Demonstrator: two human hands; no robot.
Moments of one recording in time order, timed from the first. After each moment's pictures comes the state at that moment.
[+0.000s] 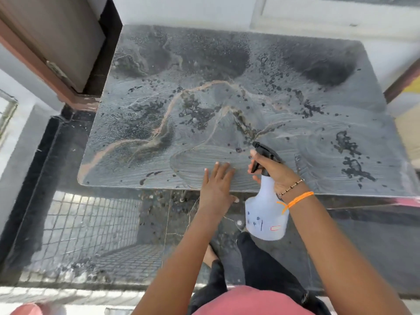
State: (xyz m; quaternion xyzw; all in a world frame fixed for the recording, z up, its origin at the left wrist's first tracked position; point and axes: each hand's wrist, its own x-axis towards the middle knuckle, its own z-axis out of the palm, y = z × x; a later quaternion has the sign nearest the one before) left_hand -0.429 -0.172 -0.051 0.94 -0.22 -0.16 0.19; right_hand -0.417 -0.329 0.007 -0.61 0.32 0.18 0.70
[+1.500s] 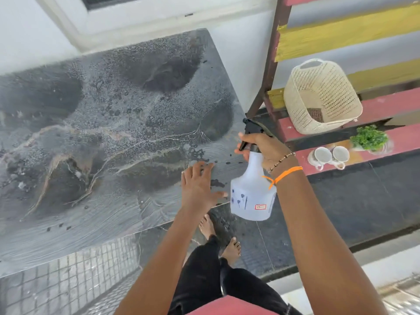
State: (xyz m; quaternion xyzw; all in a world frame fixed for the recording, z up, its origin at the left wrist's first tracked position) left_hand -0.457 -0.545 -0.040 0.93 -0.26 -0.20 0.15; right_hand -0.469 -0.732 0.019 -0.54 0.40 0.07 0.74
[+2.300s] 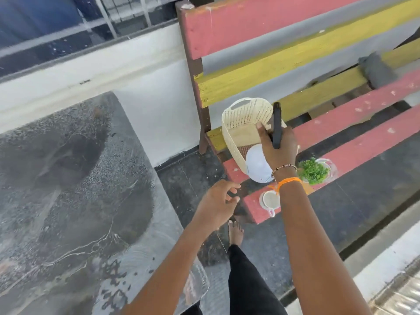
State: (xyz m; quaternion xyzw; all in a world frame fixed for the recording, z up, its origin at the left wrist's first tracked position) left_hand -0.411 -0.829 -0.028 0.79 -0.35 -0.38 0.34; right_hand -0.449 -1.004 0.017 -0.74 0.49 -0.24 0.39
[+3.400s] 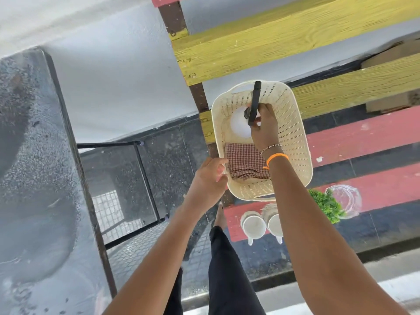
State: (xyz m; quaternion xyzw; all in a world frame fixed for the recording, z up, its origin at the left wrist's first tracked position) left_hand -0.366 -0.991 -0.117 0.85 -0.15 -0.37 0.33; right_hand -0.354 -1.180 -0.182 -0.82 0.32 -0.09 0.46
